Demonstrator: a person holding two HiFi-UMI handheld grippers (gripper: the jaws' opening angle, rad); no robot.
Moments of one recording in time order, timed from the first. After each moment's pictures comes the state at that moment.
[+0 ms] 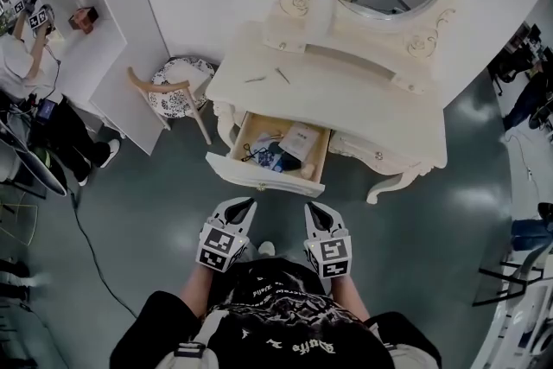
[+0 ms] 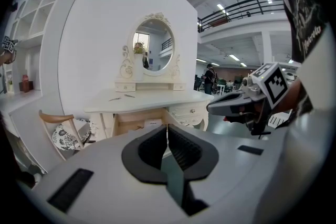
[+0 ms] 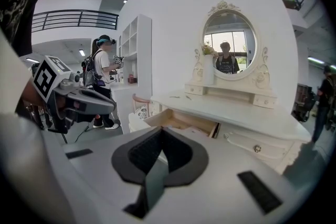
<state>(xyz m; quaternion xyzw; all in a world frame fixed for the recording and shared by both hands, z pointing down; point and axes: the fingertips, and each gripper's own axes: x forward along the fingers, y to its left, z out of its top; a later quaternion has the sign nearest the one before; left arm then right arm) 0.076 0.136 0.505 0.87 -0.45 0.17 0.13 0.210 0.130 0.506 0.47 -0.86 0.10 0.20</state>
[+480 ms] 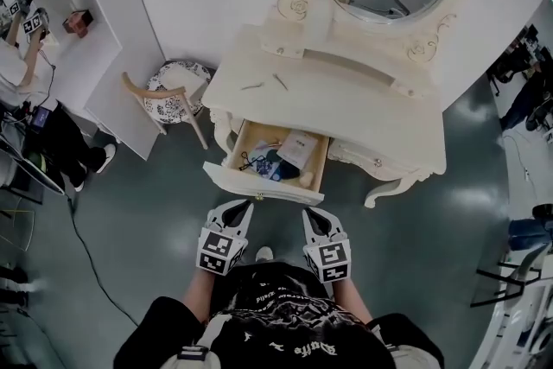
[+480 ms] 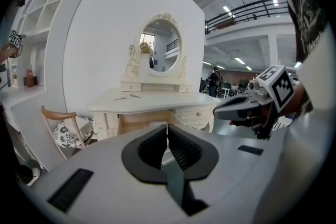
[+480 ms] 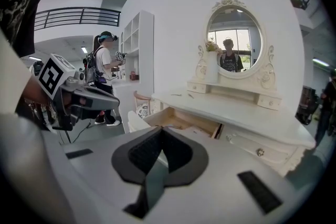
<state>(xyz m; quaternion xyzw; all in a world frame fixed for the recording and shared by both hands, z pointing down) 0.065 0.110 0.510 0.86 -0.47 0.15 0.15 0.204 0.115 0.513 0.45 -0.86 0.10 0.22</state>
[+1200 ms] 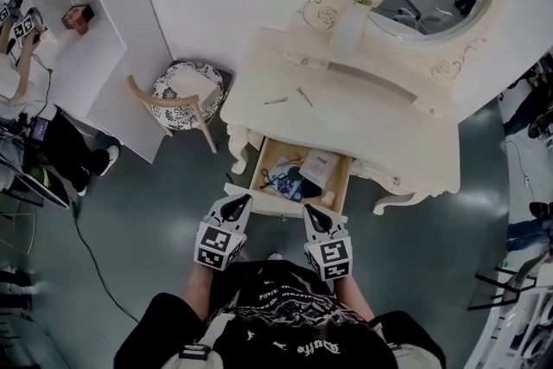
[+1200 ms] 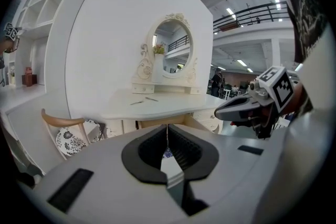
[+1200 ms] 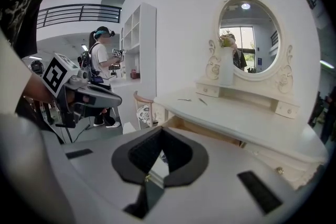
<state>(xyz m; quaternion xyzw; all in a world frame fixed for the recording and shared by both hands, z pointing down) -0.021 0.028 0.507 0.86 -0.46 0.15 0.15 0.119 0.037 0.511 0.44 -0.86 0.10 0.23</state>
